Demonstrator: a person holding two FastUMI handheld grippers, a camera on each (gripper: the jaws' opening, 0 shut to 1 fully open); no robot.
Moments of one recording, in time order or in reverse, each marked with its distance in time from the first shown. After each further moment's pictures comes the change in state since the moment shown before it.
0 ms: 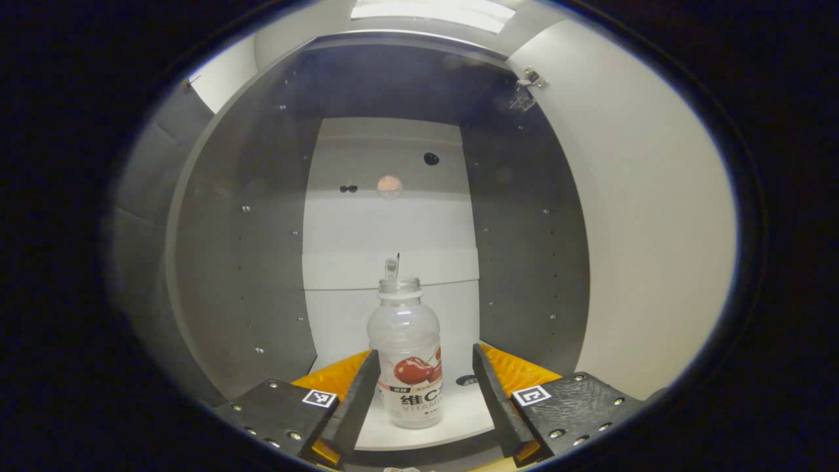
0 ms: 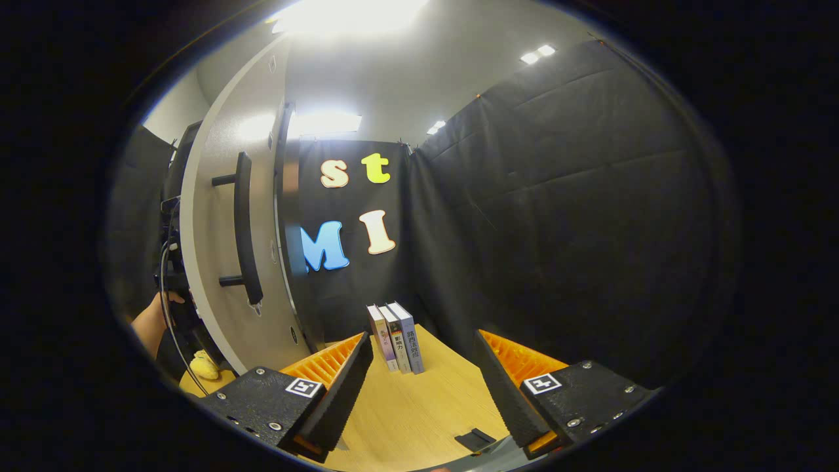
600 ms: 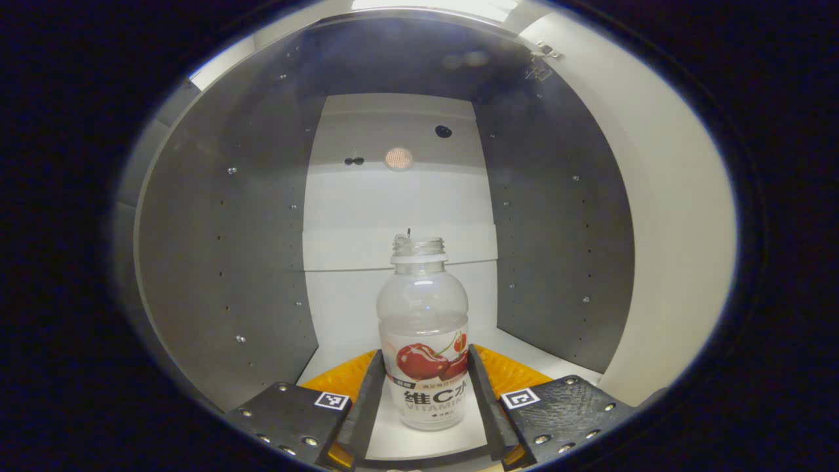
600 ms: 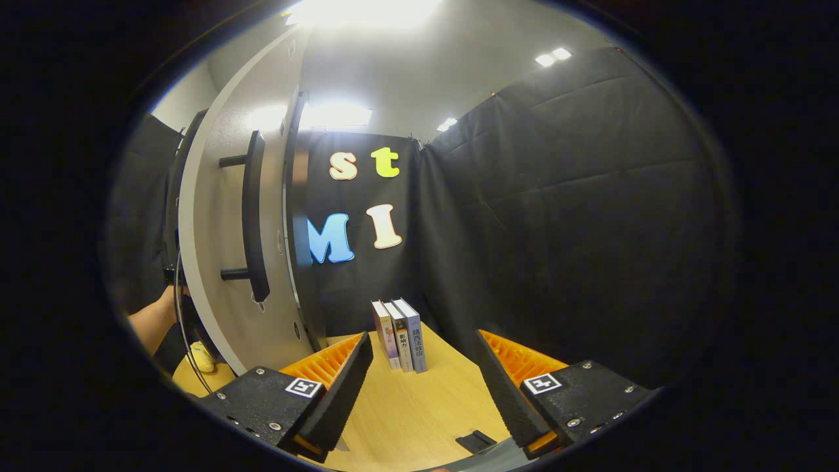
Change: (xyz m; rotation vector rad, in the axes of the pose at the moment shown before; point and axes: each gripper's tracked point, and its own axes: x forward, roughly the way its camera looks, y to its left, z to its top) left arm 0.021 0.011 -0.024 -0.013 0.045 0.039; right arm 0.007 0.014 -0.004 -0.051 0.018 0.028
